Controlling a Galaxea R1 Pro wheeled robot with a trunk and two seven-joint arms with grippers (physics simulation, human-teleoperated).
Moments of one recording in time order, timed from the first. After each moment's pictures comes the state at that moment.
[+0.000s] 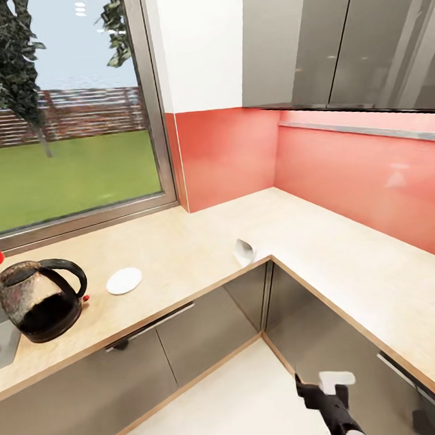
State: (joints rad) left arm 0.00 0.02 0.03 -0.01 0.01 -0.17 0.01; right arm -0.10 0.03 0.00 -1.04 0.00 0.00 -0.10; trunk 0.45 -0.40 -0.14
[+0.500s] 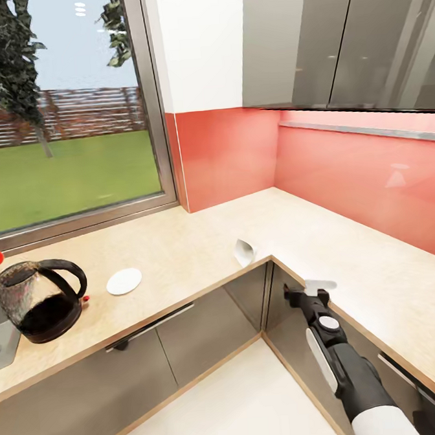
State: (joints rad) left arm 0.01 0.02 0.02 0.01 0.01 -0.16 0.01; right arm -0.49 0.04 0.00 -1.12 -0.01 0.21 -0.18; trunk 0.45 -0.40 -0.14
